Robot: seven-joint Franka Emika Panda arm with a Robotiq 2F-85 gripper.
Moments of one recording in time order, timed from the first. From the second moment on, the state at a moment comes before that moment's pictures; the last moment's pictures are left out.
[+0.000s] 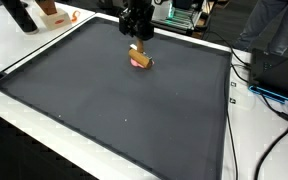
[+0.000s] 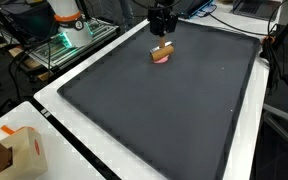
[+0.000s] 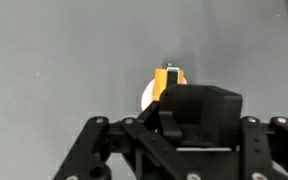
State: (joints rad) arm 0.11 0.09 0.12 -2.26 -0.27 2.24 -0.86
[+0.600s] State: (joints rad) arm 0.11 0.09 0.11 -2.24 -0.38 2.10 -0.76
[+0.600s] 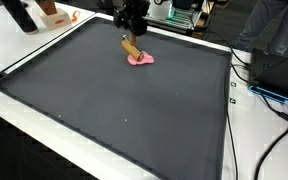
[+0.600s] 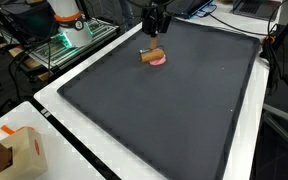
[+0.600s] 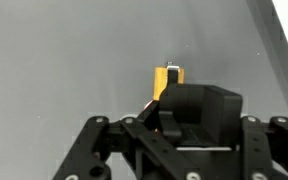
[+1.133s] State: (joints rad) arm 0.10 0.00 0.10 -2.21 -0.38 2.07 -0.75
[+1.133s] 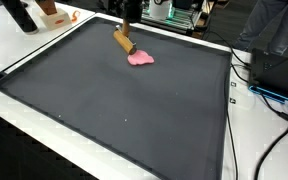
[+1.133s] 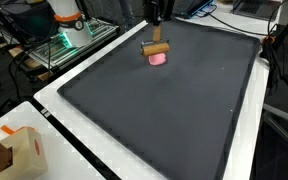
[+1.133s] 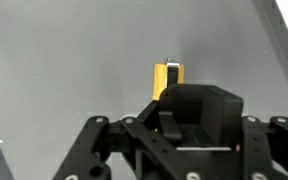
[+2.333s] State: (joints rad) arm 0.08 -0.10 0.04 -2.14 -0.12 1.93 -0.74
